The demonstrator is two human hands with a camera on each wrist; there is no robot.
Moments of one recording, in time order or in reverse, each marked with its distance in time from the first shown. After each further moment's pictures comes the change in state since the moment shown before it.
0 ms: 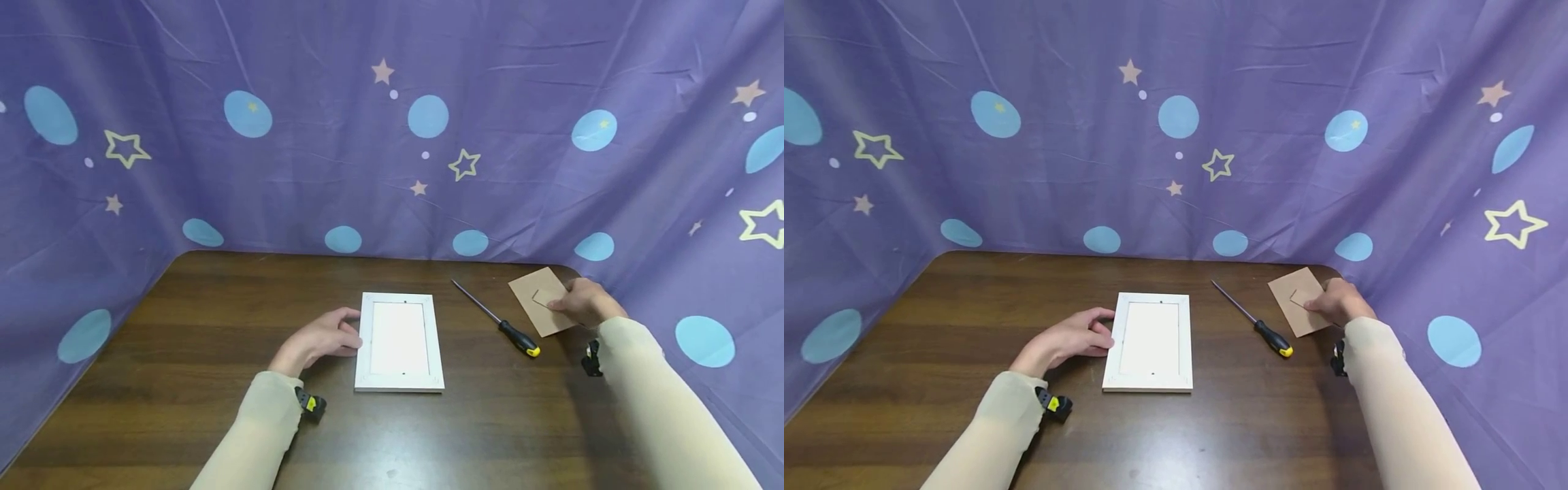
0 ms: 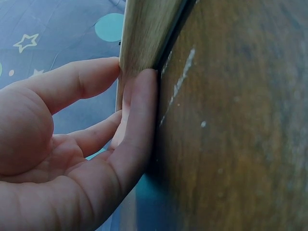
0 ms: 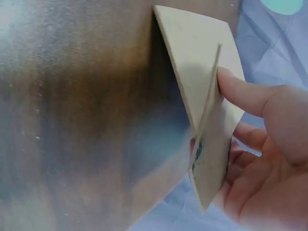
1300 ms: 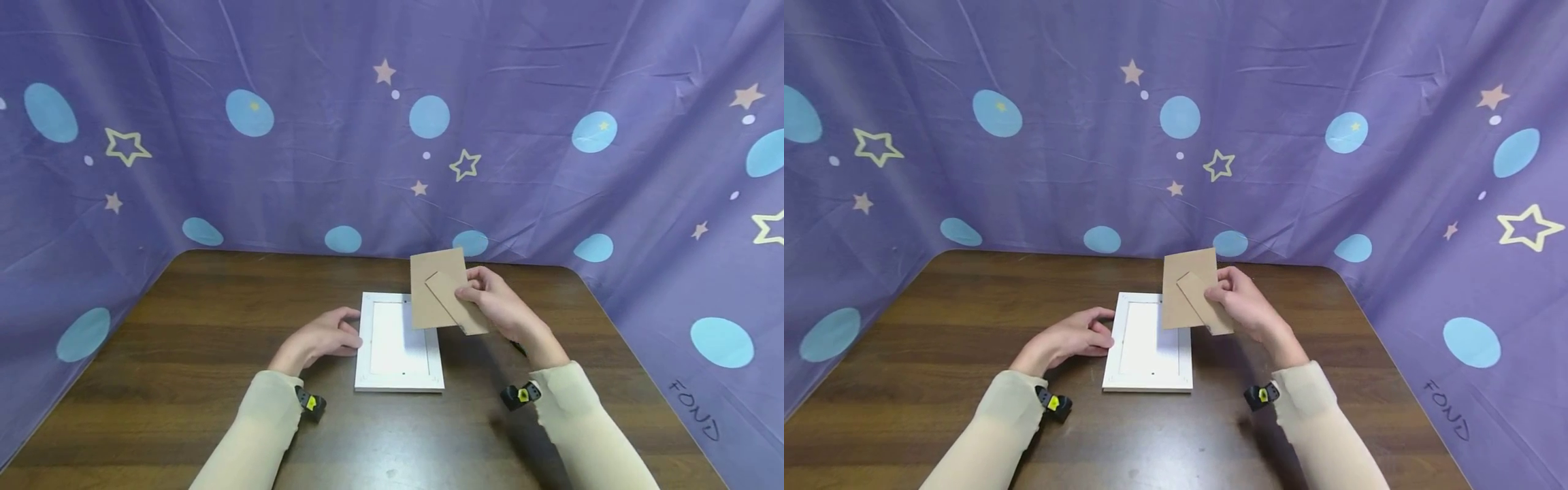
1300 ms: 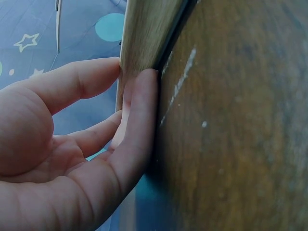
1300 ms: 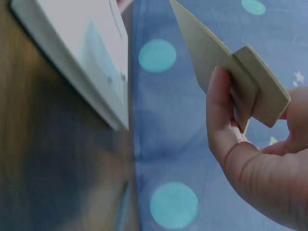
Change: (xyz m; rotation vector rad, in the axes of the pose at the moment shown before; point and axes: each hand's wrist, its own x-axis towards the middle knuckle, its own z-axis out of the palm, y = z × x) left_hand 0.001 -0.001 -0.001 -0.043 -0.012 0.009; right_hand -0.057 -0.182 0.072 0.868 -0.073 -0.312
